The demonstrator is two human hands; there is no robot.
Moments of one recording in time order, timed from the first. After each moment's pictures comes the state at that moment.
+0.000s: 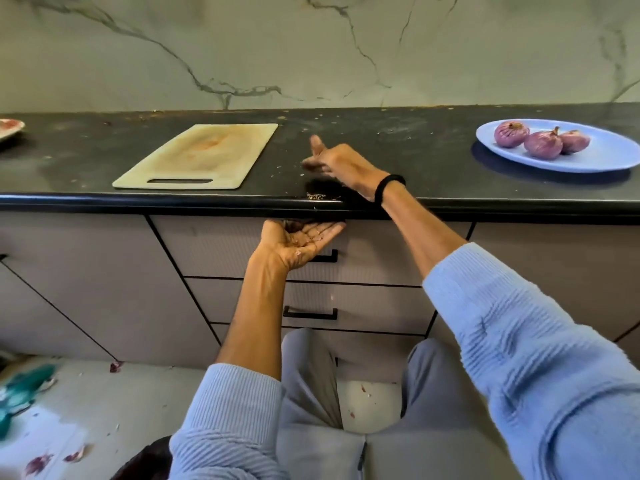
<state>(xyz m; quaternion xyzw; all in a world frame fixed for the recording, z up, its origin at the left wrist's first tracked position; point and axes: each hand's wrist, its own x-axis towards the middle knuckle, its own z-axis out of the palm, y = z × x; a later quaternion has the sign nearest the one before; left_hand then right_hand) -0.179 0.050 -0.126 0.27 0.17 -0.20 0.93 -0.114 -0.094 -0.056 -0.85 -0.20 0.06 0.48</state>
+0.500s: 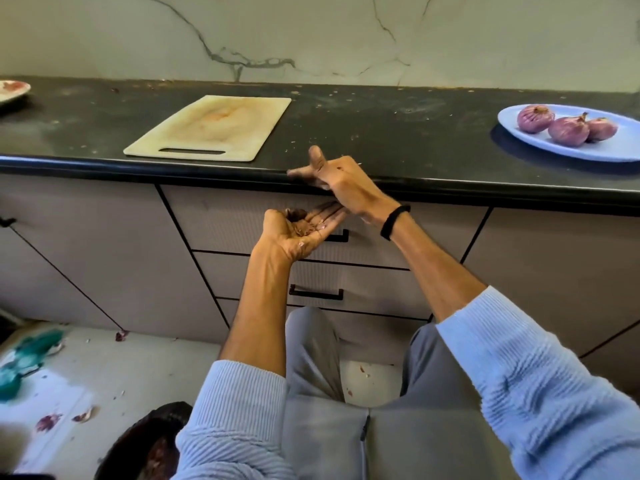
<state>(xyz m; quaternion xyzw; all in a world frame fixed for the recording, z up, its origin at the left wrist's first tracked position) -0.200 0.062 -0.140 0.17 0.16 -0.22 0.95 -0.174 -0.068 -0.091 -0.82 -0.28 0.03 0.51</state>
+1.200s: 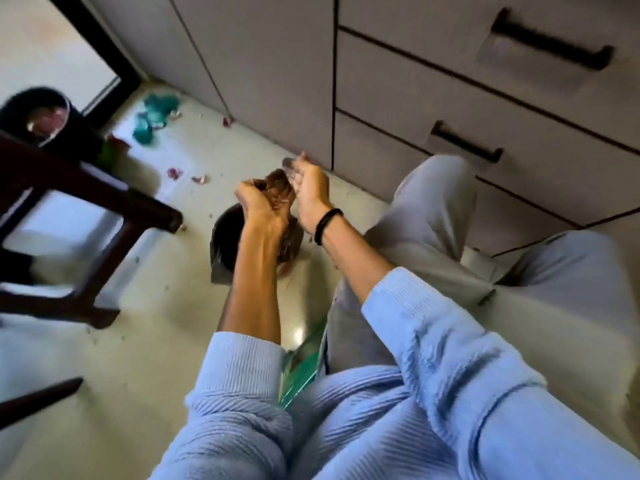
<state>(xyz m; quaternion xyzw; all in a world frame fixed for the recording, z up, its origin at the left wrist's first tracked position) -0.401 0.263 -0.358 0.18 0.49 0.19 0.83 -0.357 0.208 -0.352 -0.49 0.17 0.35 0.78</state>
